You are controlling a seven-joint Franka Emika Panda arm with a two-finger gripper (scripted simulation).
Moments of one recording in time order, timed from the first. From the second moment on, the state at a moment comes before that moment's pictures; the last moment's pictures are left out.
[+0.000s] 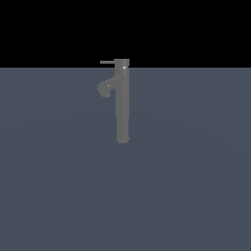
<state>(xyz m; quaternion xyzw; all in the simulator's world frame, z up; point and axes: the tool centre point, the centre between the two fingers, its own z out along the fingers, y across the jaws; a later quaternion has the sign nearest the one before) -0.251 -0.004 0.474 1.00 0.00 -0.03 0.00</state>
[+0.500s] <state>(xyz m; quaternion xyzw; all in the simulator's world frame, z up) -0.249 0.014 0.474 1.00 0.02 -0.04 0.00</state>
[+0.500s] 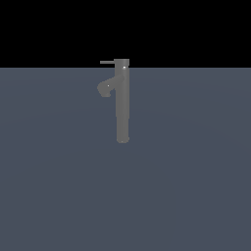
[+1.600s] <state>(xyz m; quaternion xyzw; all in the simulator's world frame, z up) -0.170 0.022 0.467 1.00 0.00 -0.03 0.01</state>
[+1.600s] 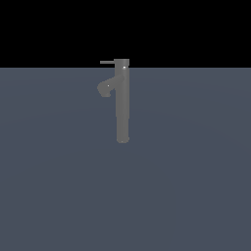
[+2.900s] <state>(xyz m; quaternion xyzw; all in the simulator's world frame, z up) 0.043 0.046 0.354 1.00 -0.06 -0.01 0.00</state>
